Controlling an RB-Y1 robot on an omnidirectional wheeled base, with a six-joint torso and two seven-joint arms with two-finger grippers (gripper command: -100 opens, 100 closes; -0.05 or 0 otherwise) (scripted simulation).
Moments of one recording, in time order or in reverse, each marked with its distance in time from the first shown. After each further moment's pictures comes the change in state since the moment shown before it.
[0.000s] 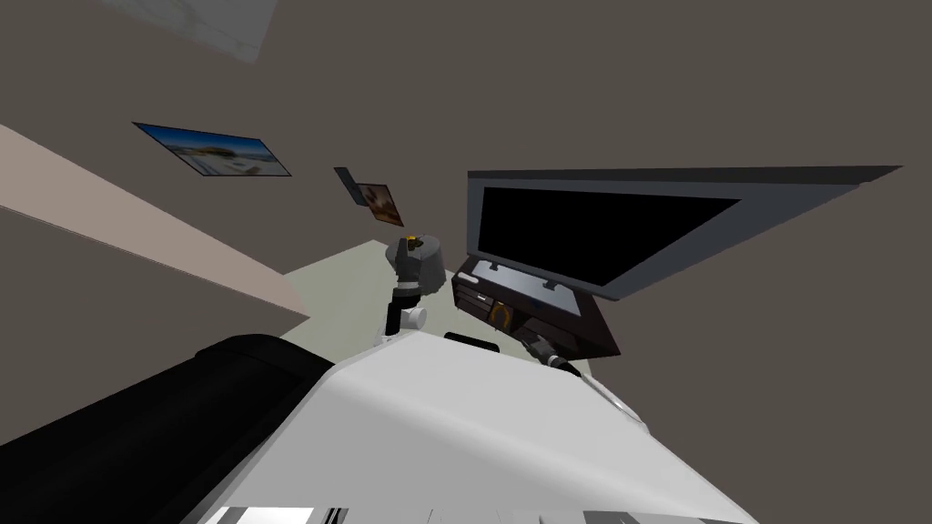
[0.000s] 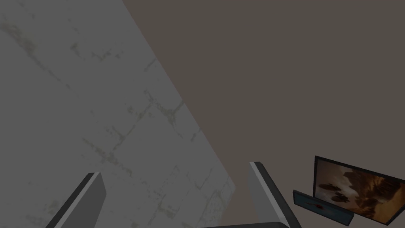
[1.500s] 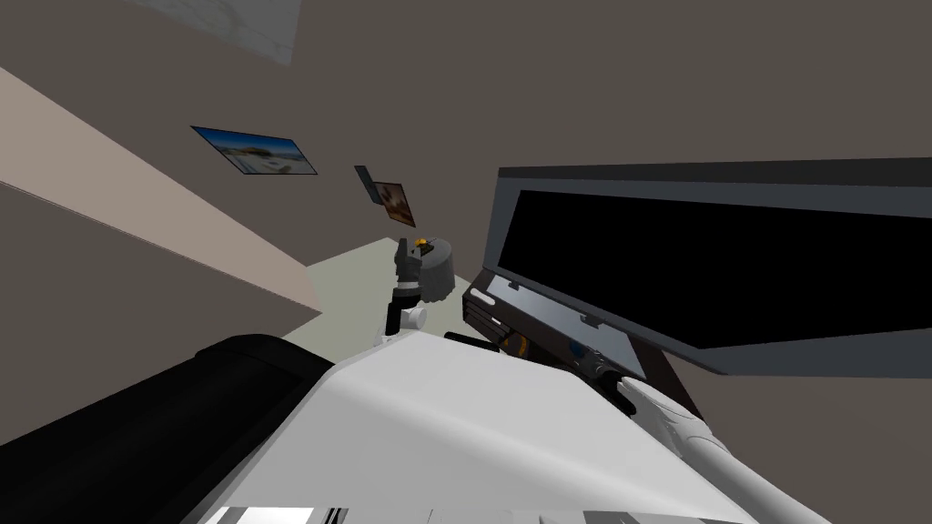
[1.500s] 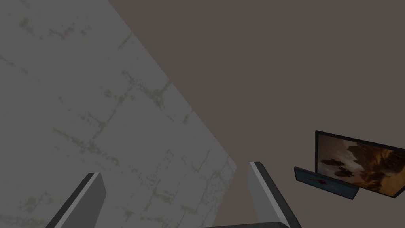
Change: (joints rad) left arm 0.000 0.000 0.000 0.000 0.000 0.000 0.000; right arm -0.168 -0.231 0.151 0.304 0.149 0.214 0.229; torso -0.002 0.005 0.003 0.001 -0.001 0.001
